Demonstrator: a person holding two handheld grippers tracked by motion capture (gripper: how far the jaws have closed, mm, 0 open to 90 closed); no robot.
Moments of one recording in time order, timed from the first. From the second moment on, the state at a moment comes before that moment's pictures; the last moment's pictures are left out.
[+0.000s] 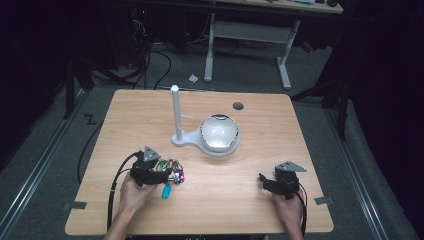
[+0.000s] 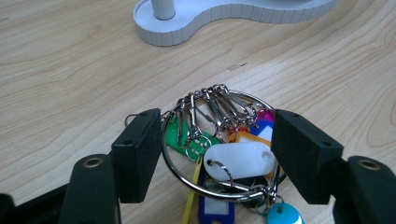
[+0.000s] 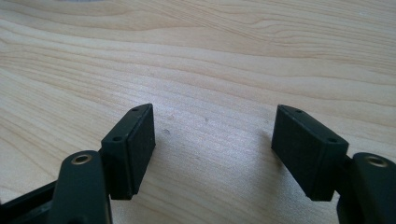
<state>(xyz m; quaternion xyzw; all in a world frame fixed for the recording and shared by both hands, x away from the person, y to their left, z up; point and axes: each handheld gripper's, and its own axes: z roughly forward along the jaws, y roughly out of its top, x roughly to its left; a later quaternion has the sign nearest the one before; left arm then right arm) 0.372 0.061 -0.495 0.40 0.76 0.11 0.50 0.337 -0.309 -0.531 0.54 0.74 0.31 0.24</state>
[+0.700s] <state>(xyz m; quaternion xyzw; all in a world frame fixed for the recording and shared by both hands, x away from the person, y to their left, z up) 0.394 0.041 -0.520 0.41 0.77 0.13 0.47 0.337 -0.309 -0.531 0.54 0.74 0.31 0.24</state>
